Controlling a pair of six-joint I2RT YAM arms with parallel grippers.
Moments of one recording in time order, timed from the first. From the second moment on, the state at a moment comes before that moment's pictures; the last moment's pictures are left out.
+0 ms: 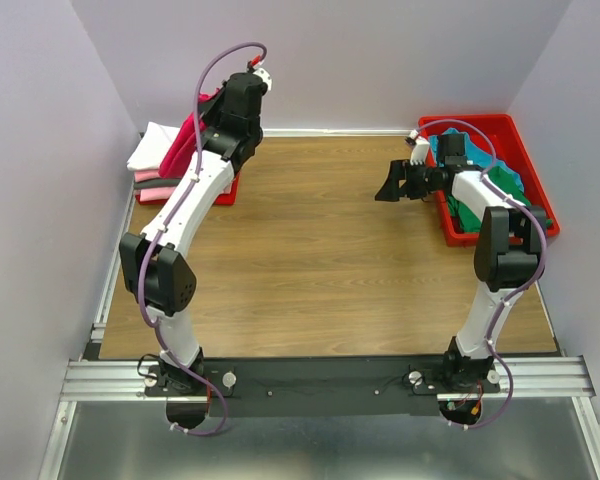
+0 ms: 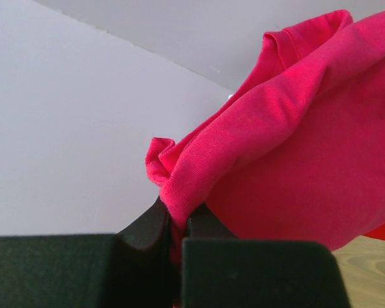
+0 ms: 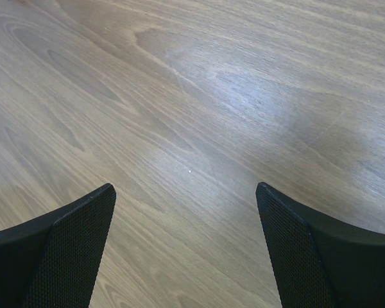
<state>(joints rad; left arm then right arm) -0.39 1.82 1.89 -0.38 -0.85 0.68 0.02 1.95 1.43 -0.37 -0.70 -0.08</state>
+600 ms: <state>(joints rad) -0.39 1.80 1.84 -0.32 -0.86 0.75 0.01 1.95 1.43 -0.37 -0.71 -0.08</state>
